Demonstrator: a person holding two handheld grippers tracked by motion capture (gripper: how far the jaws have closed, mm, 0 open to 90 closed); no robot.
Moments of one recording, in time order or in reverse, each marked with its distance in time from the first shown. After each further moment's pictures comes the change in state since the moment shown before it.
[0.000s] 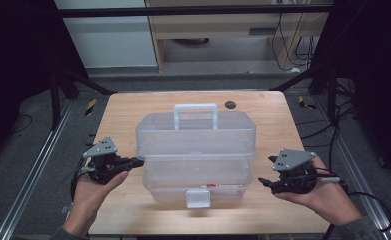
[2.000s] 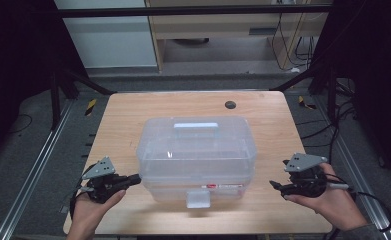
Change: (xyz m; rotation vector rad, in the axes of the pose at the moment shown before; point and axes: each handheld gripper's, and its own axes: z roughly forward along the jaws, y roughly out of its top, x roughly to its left) left arm -0.003 -0.052 0.002 0.020 -0.011 -0.005; right arm -0.011 -0.043 0.008 0.052 -0.062 0.125
